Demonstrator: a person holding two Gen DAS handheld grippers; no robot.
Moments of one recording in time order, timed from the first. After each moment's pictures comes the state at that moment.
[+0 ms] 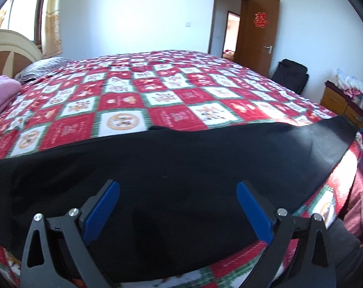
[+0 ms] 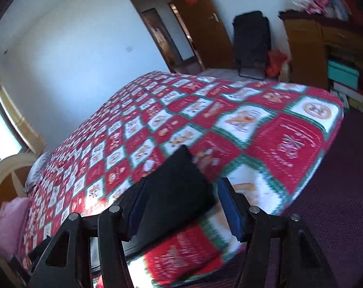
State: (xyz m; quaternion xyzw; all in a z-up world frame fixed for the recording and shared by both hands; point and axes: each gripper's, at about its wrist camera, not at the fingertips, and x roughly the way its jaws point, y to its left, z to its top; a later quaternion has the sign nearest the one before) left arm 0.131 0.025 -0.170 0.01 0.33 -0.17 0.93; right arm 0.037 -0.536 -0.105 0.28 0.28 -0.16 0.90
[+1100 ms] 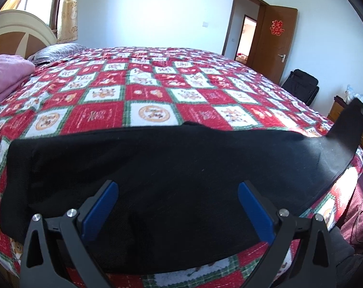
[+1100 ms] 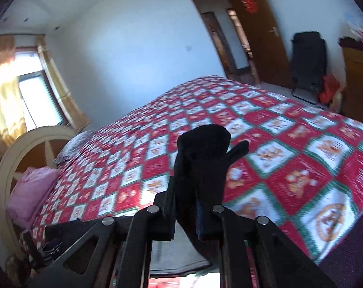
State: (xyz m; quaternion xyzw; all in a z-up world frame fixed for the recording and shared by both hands) left arm 0.130 0.060 -0.169 -0.03 0.34 -0.16 0.93; right arm 0.093 -0.404 -0.051 0.17 0.24 0.00 0.96
